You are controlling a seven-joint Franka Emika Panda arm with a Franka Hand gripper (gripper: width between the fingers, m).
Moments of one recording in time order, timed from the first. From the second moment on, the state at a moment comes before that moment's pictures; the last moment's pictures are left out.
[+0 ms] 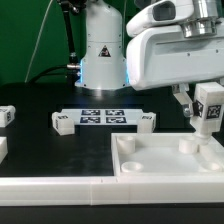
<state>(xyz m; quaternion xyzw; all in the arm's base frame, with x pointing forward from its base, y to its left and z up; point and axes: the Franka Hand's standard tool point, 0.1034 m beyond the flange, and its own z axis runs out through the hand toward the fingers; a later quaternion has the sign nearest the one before) 0.611 0.110 0.099 -0.97 -0.14 -0.18 0.05</state>
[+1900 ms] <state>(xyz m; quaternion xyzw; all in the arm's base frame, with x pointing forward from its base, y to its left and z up) 0.618 0.117 0.062 -0.97 -0.14 -0.22 0.05</state>
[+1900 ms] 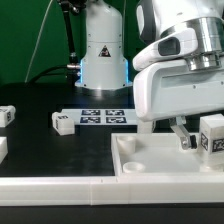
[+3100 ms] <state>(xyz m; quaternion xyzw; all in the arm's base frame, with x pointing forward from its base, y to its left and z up) 0.631 0.115 0.088 -0.99 -0.12 -0.04 0.08</state>
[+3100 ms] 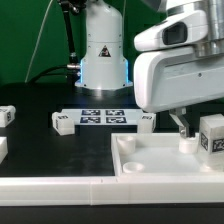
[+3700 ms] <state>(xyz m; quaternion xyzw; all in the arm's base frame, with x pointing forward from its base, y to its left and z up) 0.636 0.115 0.091 -0.99 -0.12 0.06 0.09</state>
